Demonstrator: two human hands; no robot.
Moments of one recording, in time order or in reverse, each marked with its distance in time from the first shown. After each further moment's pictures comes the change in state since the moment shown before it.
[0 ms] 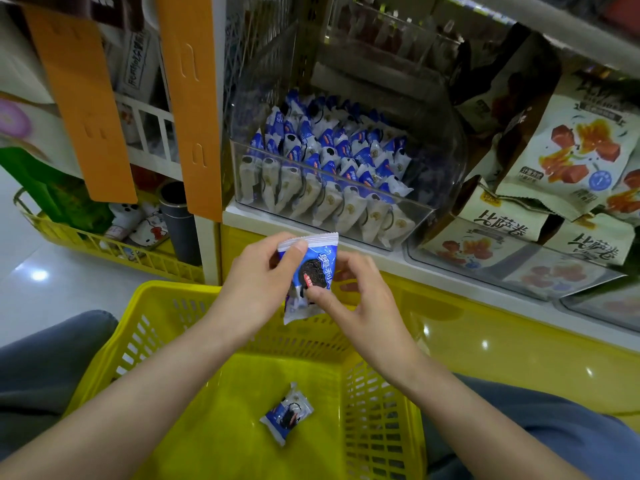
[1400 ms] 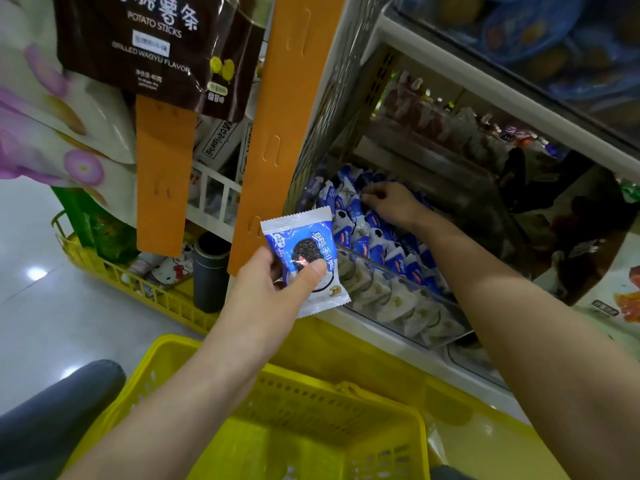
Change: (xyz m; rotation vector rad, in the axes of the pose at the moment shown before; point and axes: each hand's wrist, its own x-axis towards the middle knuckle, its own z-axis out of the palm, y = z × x) left_hand 0.028 0.027 -0.051 -0.384 0.199 -0.107; right_hand 0.270 -0.021 -0.030 -0.452 -0.208 0.185
